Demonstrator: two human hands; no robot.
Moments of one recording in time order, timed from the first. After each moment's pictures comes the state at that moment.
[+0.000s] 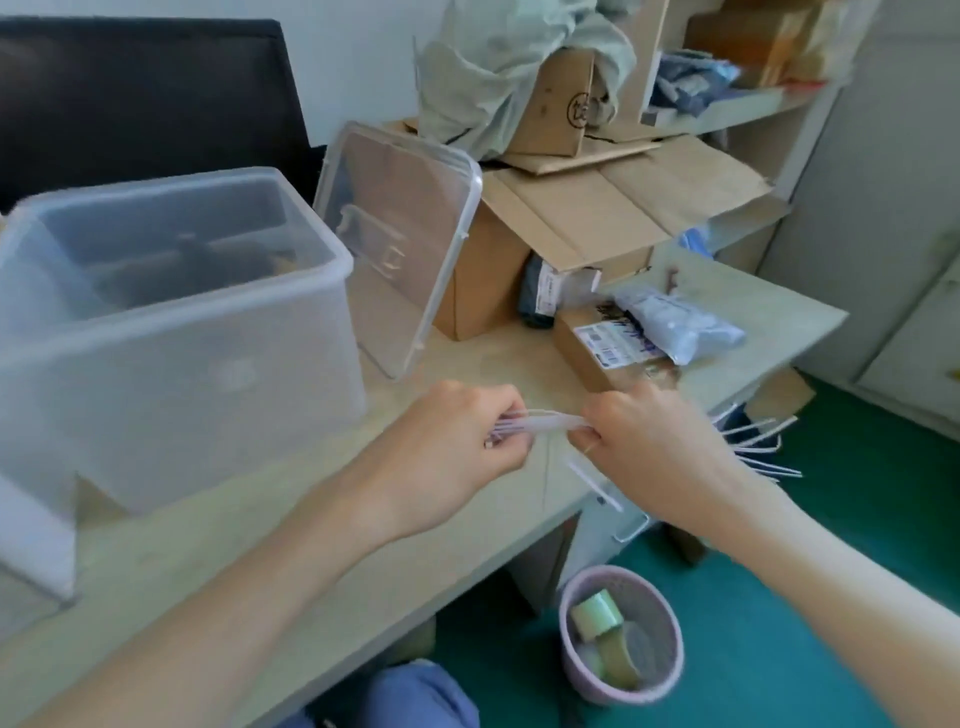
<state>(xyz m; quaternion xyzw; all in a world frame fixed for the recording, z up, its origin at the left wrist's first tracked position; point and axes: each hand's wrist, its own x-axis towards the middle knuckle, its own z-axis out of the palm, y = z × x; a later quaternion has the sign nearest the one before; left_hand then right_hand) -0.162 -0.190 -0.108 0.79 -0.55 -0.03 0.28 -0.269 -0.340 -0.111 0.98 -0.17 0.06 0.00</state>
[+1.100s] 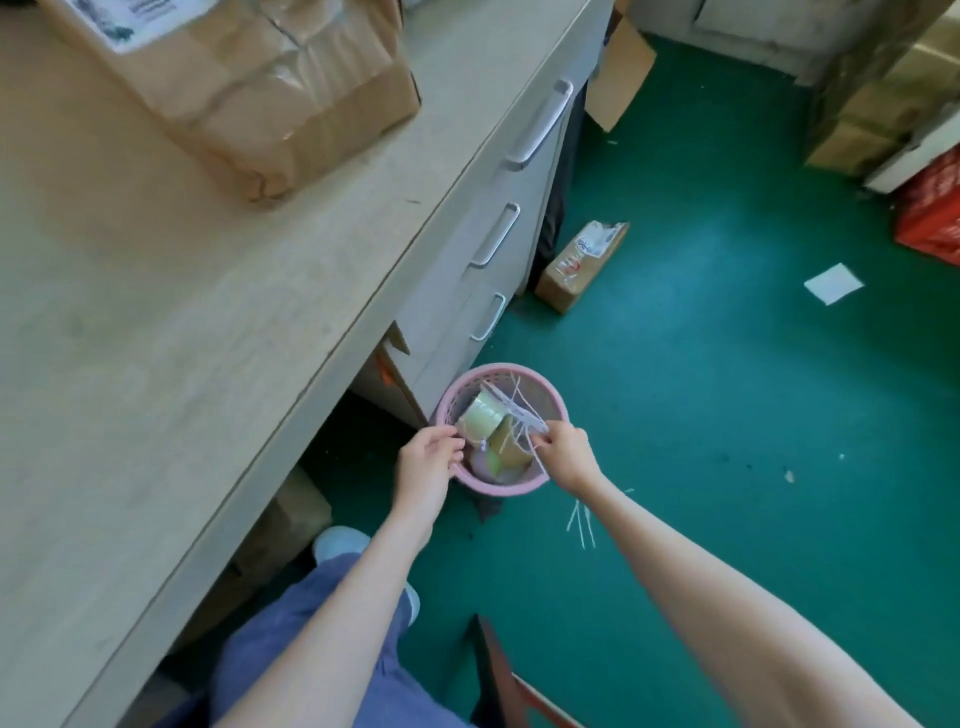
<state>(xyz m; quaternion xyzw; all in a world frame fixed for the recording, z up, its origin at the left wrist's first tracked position) -0.212 -0.361 -0.493 0.76 -0.09 -0.48 0.42 -0.352 -0.463 -0.552 0.65 -0.61 -0.05 -0.44</state>
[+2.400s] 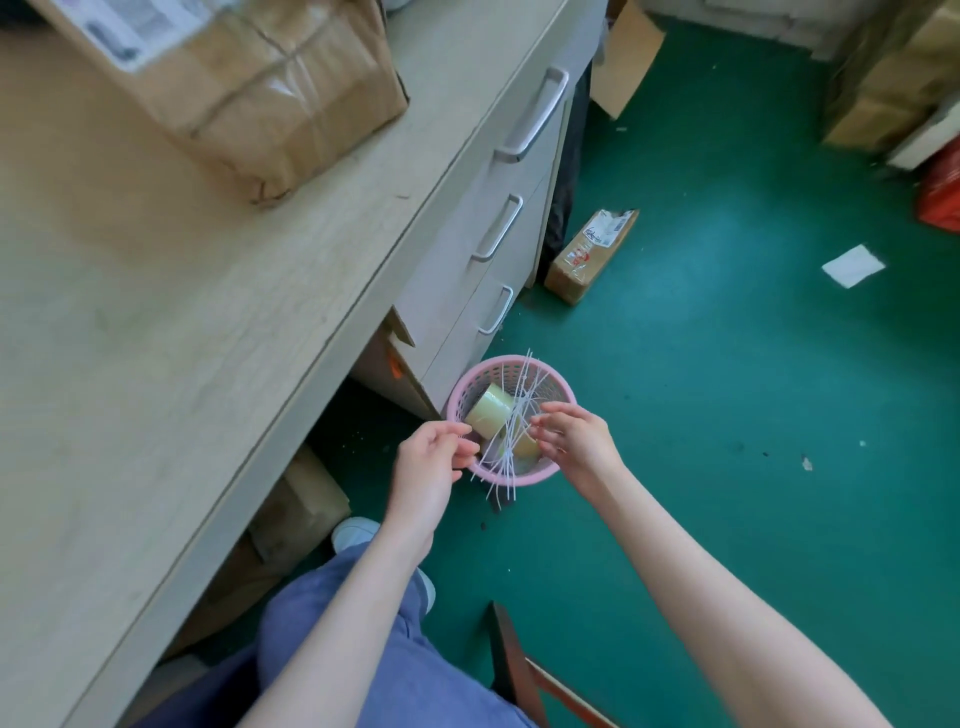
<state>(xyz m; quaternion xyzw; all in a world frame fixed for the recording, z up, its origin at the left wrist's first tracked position) -0.221 -0.348 -0.433 0.78 -0.12 -0.47 0.40 -0.356 -0.457 -0.532 0.24 -0.59 0.21 -0.74</state>
